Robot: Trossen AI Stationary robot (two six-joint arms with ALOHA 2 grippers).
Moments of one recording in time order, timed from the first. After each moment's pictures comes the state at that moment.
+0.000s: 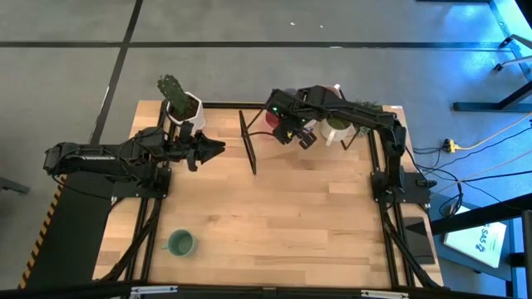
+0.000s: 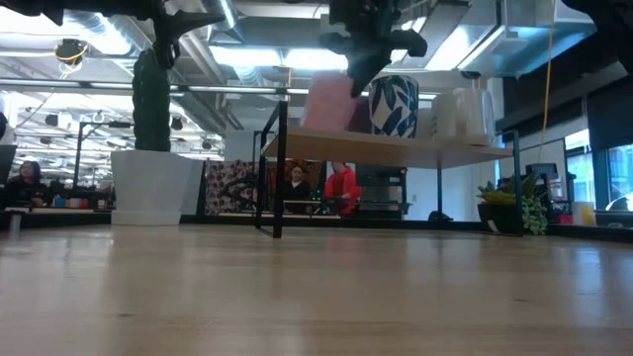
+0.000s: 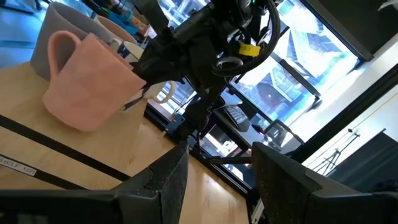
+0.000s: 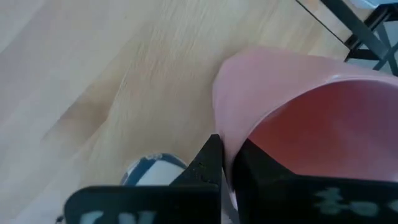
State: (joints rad) left arm 0.10 0.63 0.49 0.20 -0.04 -0.71; right arm -0.26 1.97 2.11 -1.35 0.10 -1.10
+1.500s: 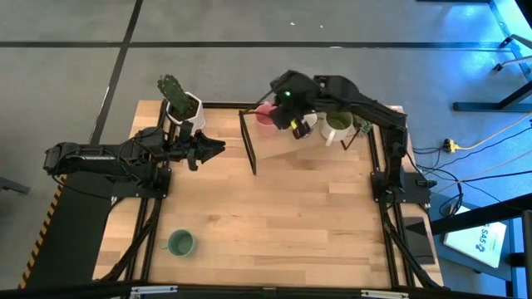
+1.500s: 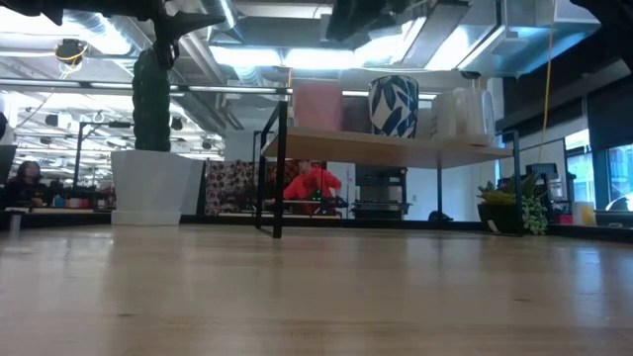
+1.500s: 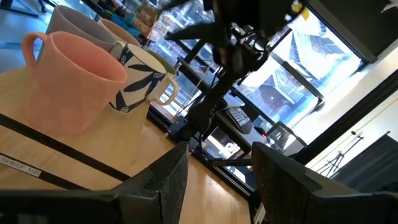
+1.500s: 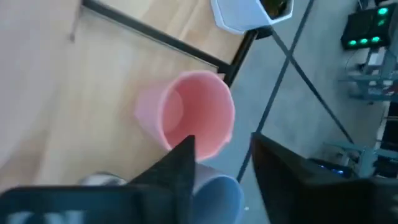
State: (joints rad) left arm 0.10 0.63 0.49 0.20 -0.06 -0.70; right arm -0.23 1.95 2.35 -1.29 0.17 -0.96
